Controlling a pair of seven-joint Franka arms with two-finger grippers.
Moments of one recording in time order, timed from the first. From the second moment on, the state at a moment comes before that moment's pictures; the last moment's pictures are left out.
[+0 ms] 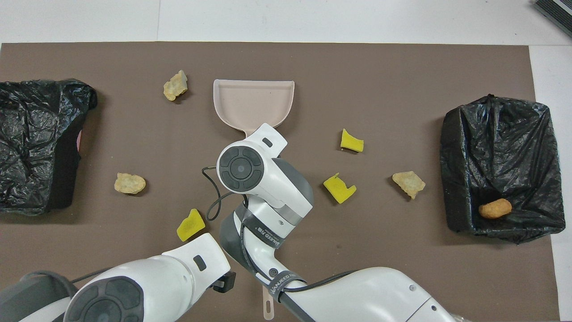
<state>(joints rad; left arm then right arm) -0.72 -0.43 -0.01 -2.37 -0.04 1.93 -0.47 0.65 0.60 0.06 -1.47 -0.18 2.25 0.77</state>
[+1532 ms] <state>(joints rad) -0.98 -0.16 -0.01 -2.48 -0.04 2.32 -0.84 0.48 0.47 0.06 -1.47 -0.08 2.11 0.22</state>
